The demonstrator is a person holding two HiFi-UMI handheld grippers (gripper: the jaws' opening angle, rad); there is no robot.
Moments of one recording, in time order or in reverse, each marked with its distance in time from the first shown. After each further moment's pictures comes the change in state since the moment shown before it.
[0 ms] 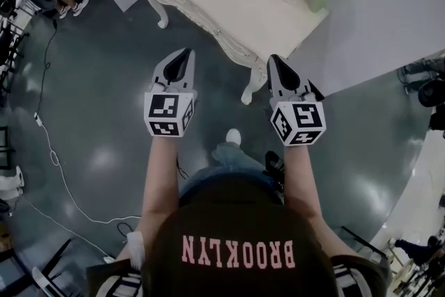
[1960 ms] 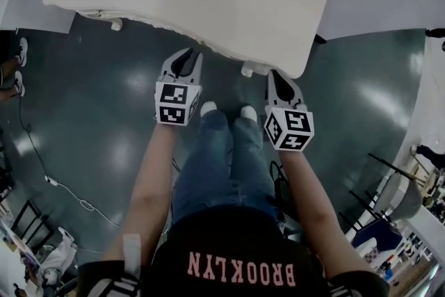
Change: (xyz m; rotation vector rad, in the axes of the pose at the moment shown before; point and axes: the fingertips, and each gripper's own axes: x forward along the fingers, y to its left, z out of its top) left arm 0.261 0.049 -0.225 0.003 0.427 -0.489; right arm 0.148 -0.073 -0.220 0.294 0.410 -0.508
